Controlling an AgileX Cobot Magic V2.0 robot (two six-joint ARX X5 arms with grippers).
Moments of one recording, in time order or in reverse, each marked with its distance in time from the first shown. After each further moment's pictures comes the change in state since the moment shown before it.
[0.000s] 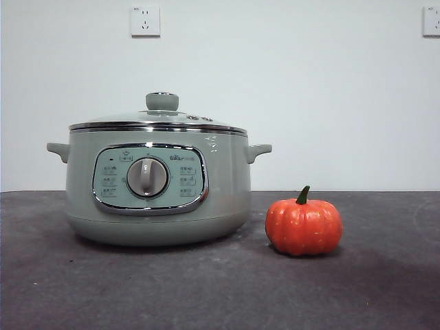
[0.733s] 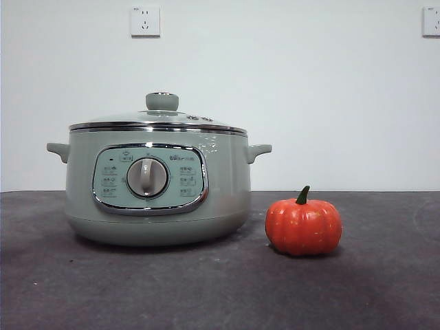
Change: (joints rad) left arm 0.000 0.256 0.471 -0.367 0.184 0.040; right arm 0.001 0.383 0.504 -0.338 -0.298 -0.011
